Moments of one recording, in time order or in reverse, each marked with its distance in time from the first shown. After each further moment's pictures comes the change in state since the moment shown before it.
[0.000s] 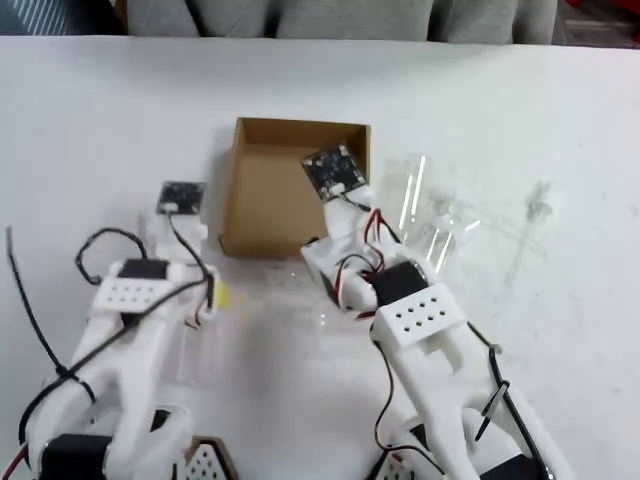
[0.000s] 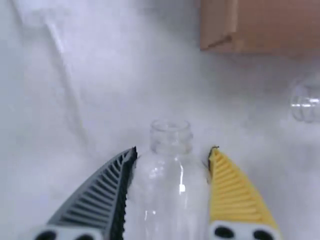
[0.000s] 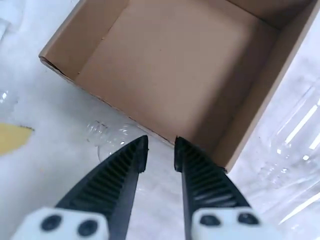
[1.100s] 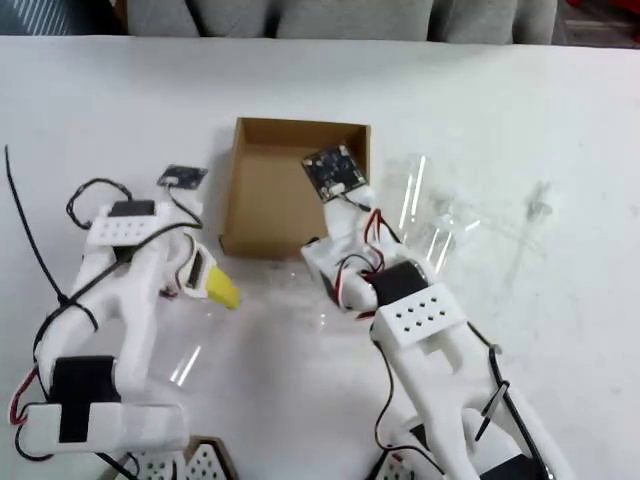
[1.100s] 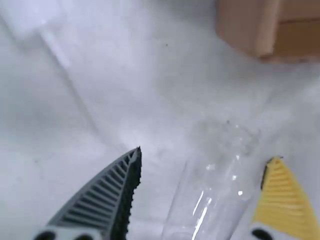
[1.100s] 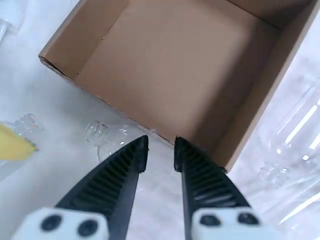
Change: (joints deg) left arm -5.0 22.2 -23.5 17.1 -13.2; right arm 0.0 0.0 0.0 0.0 0.0
